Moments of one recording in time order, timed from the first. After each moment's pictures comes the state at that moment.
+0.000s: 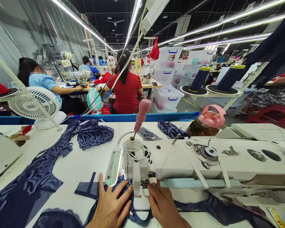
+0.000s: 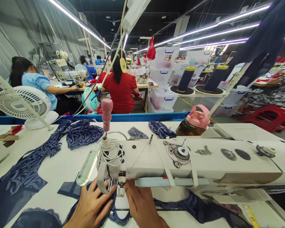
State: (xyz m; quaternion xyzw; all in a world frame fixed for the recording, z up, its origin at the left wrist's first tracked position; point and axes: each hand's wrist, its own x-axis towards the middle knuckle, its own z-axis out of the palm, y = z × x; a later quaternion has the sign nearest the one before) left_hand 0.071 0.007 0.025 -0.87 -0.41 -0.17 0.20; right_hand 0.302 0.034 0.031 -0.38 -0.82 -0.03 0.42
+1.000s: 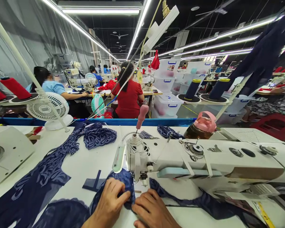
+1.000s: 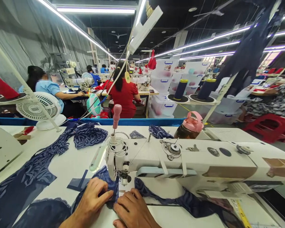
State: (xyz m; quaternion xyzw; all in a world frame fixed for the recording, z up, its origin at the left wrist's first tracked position) left_hand 0.077 0.000 0.032 -0.84 -0.38 -0.36 0.13; right_hand 0.295 0.005 0.000 -0.25 -0.91 -0.01 0.32
